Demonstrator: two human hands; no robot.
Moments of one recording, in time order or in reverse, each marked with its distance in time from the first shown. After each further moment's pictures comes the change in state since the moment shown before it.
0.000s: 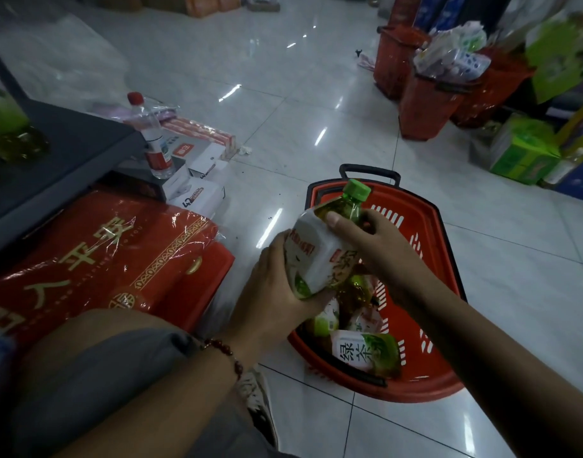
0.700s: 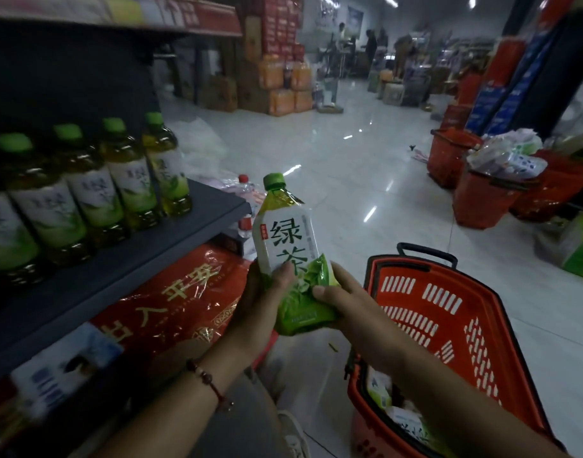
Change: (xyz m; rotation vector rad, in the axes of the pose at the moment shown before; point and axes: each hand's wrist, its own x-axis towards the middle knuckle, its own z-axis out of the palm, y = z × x) left_hand -0.050 0.048 -0.128 -0.562 0.260 -0.083; right_hand -0.032 -0.055 0.107 0.371 -0.464 -0.076
